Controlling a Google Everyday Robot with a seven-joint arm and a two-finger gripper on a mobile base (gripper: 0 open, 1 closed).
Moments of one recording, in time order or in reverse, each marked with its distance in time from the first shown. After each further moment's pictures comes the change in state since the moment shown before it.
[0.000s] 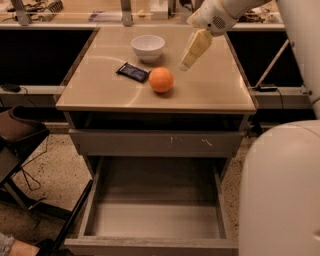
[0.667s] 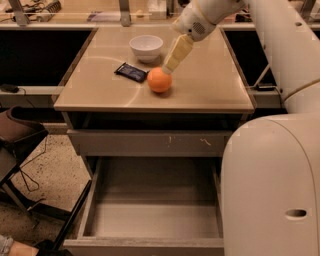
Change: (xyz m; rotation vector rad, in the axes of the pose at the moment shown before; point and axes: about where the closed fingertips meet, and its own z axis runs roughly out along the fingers) arm -0.027 0.002 0.046 -0.070 -0.029 -0.022
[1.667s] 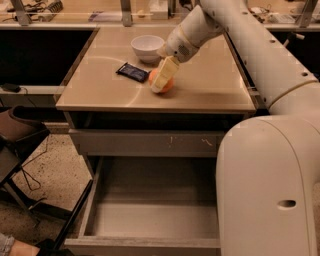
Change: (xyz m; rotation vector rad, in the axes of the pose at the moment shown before) arm 0.014 0.021 0.068 -0.130 -0.019 0.043
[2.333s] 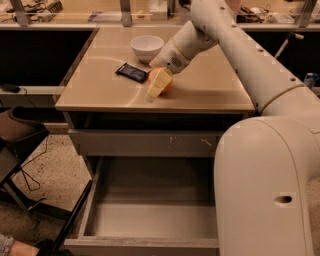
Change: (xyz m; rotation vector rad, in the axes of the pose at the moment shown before) arm 0.007 0.013 0.042 -0.085 -0.016 0.022
